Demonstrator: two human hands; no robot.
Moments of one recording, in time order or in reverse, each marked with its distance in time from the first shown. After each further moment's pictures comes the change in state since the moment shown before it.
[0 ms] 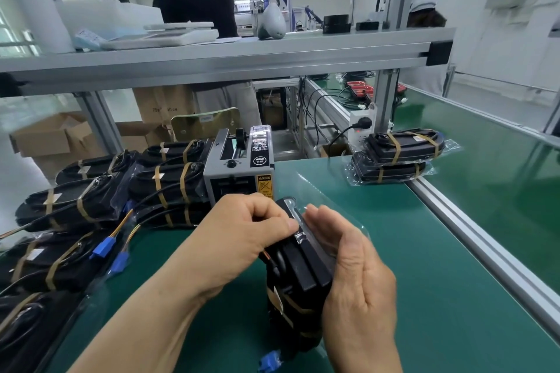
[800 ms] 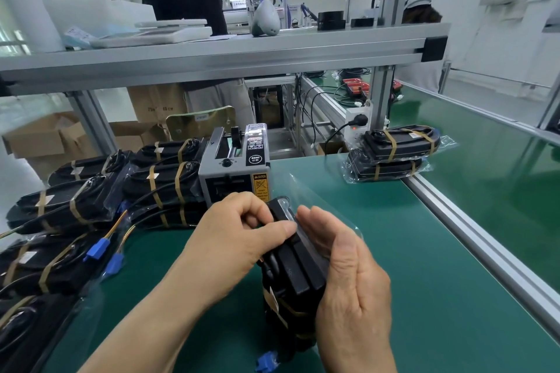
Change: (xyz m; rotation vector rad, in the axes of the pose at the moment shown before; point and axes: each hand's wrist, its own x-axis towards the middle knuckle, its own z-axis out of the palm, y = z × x) left_hand -0.001 -0.014 0.005 0.165 0.220 0.018; right_hand -0.004 -0.003 0.003 0.022 -0.026 -0.032
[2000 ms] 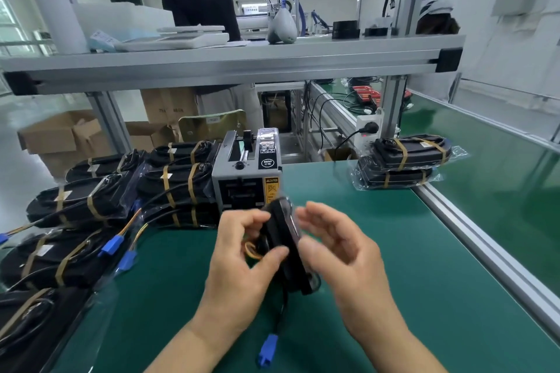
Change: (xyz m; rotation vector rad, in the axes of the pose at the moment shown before) left_hand -0.008 -0.072 0.026 -0.185 0.239 0.360; right_hand 0.032 0.023 -0.013 0.015 -0.348 0.170
